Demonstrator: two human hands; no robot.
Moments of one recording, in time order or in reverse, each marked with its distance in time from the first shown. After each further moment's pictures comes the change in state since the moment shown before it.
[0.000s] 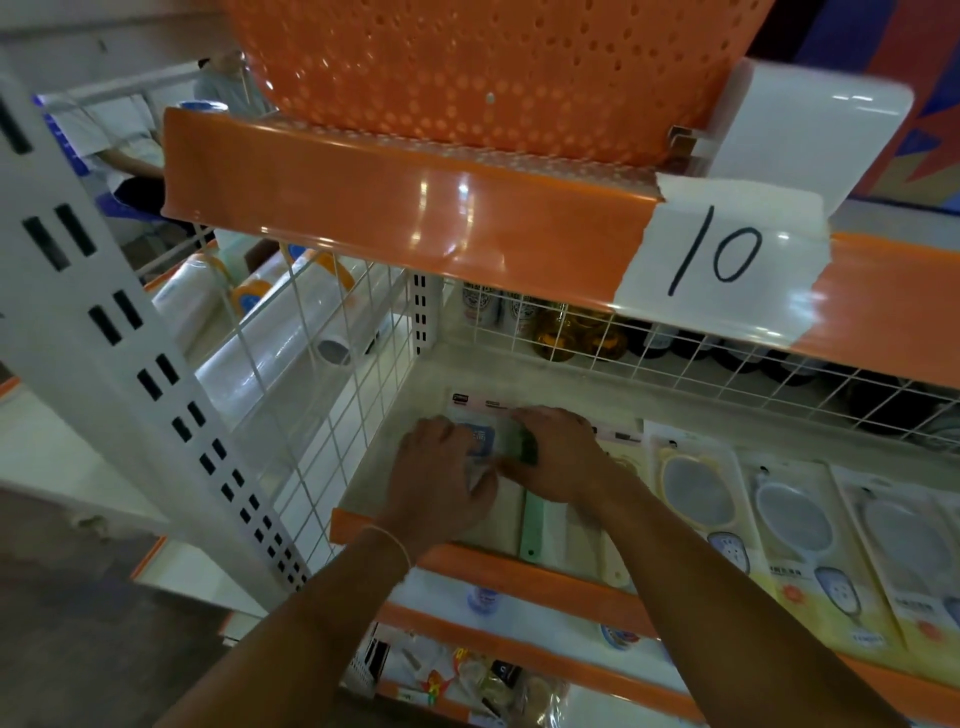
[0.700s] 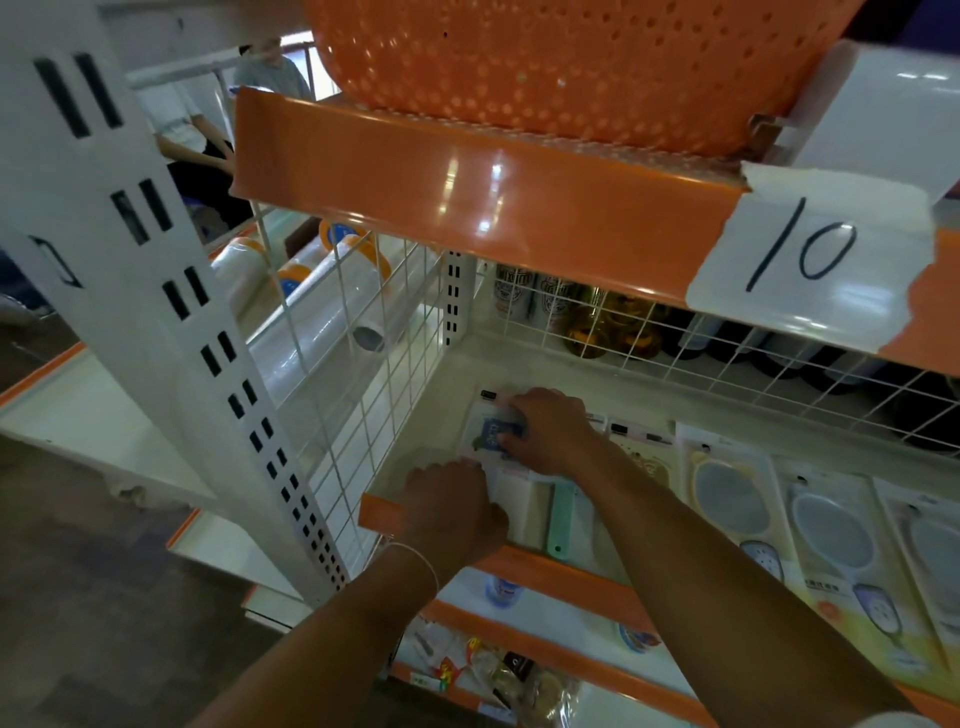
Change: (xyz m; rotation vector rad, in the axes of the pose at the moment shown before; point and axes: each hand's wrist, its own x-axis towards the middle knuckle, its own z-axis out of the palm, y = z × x) left_hand -0.025 0.010 -0.006 0.300 -0.358 -0.250; right_hand 0.038 -0.032 0.011 -0.171 -0.153 0.101
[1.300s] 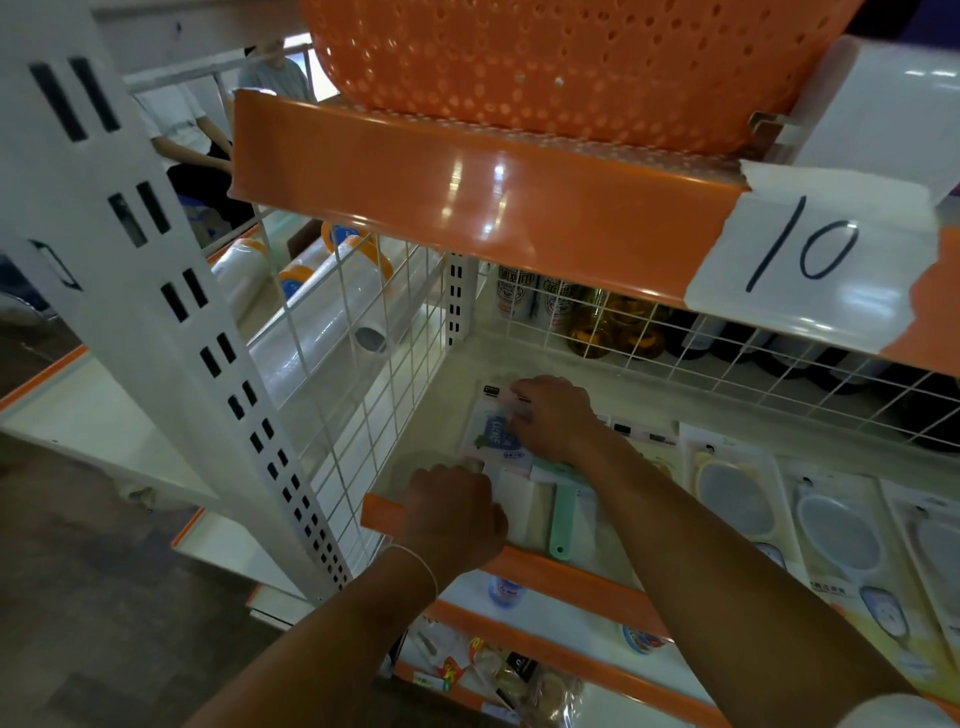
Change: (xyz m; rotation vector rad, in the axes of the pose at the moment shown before) left_hand -0.010 0.004 -0.017 0.212 -0.041 0.081; right_hand 0.004 -0.001 -0.013 0.071 0.042 0.015
